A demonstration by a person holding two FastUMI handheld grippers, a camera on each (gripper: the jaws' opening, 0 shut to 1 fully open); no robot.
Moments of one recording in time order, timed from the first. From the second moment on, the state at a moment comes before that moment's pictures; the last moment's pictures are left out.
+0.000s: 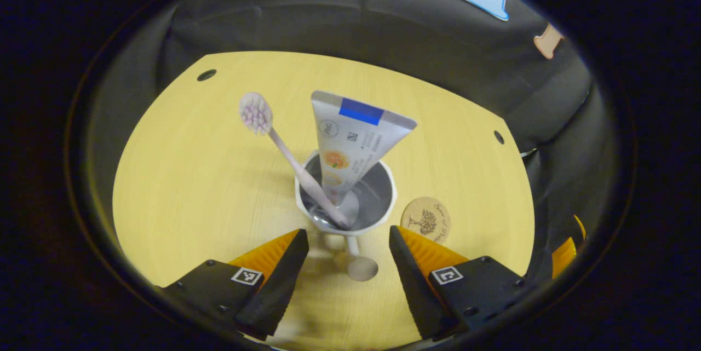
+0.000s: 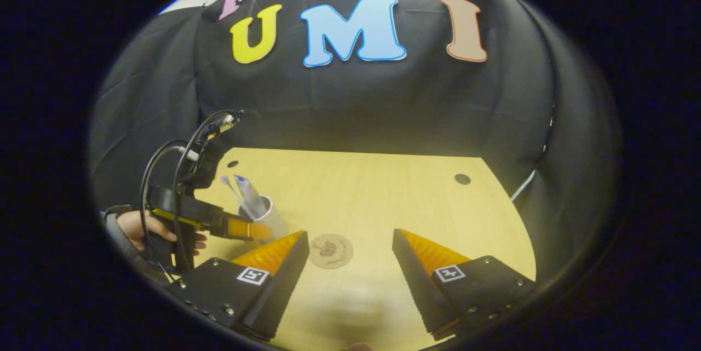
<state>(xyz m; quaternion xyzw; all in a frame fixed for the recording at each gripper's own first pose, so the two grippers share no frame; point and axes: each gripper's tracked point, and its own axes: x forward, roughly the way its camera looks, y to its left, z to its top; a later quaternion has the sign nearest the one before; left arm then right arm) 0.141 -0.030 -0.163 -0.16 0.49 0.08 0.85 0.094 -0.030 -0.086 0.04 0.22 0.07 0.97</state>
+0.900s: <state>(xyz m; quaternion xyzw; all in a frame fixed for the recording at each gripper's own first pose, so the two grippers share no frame) 0.149 -0.032 -0.201 -0.11 0.53 0.11 0.84 0.083 -0.057 -0.116 0.07 0.27 0.04 0.96</state>
